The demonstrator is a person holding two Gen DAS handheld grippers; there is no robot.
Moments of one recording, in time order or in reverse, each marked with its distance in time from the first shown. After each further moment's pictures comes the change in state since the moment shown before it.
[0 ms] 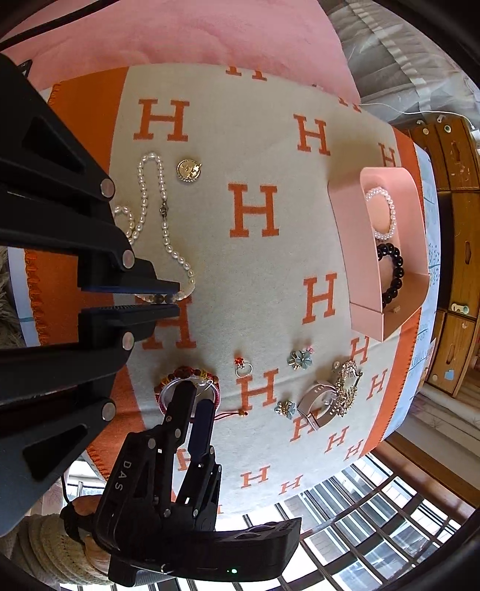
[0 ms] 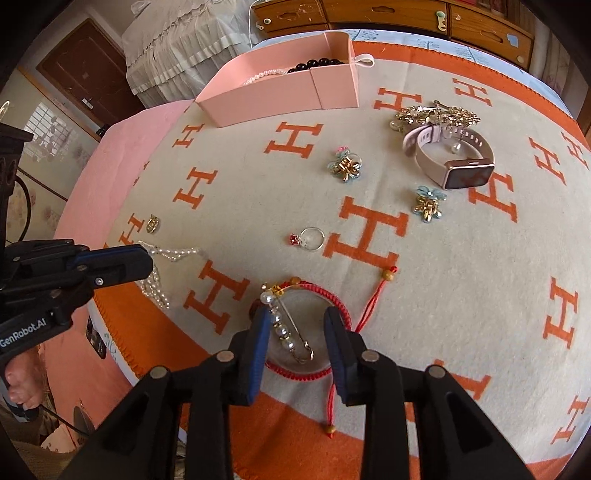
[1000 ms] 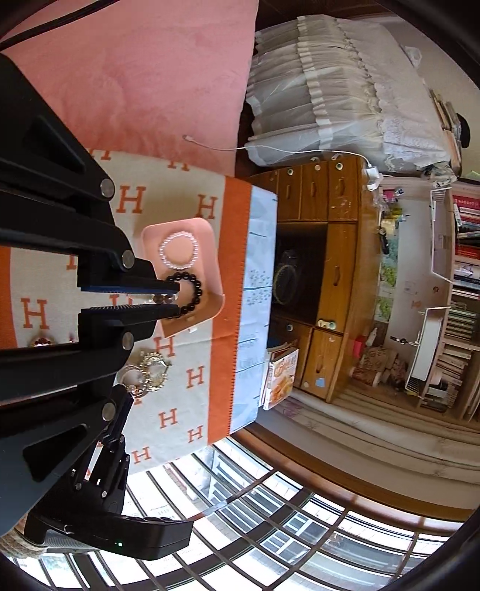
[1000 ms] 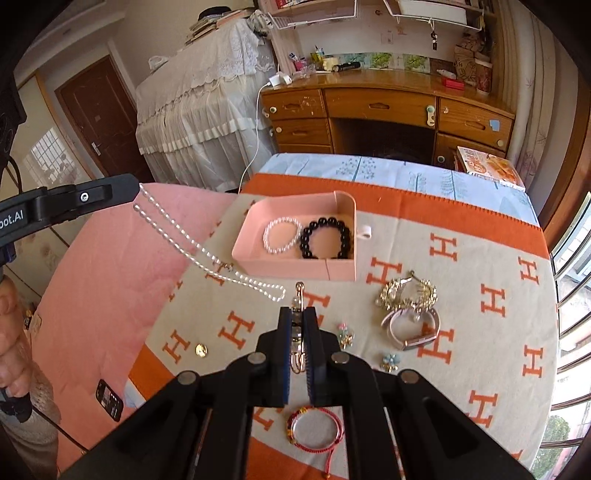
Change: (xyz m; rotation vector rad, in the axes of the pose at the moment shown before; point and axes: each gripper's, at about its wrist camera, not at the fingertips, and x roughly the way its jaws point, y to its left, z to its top) left arm -0.172 0.000 0.120 -0.037 -0.430 0.066; right arm -0.122 0.033 0.098 0.006 -0.320 -0.056
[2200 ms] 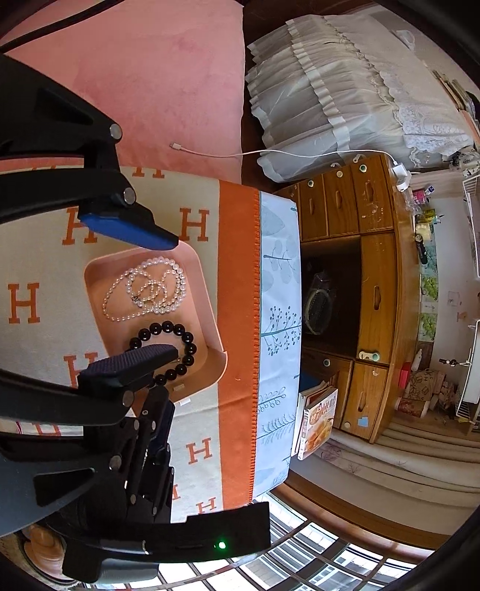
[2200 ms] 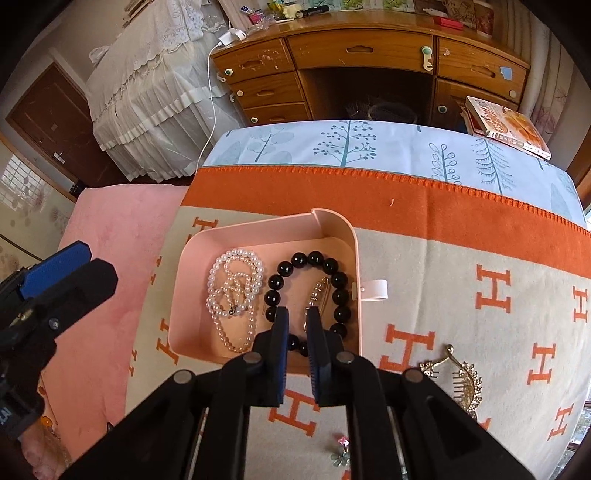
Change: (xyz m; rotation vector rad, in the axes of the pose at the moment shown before) left arm 0.151 0.036 0.025 0.074 0.165 0.120; right arm 0.150 -0.039 0.074 0.132 0.216 -0.025
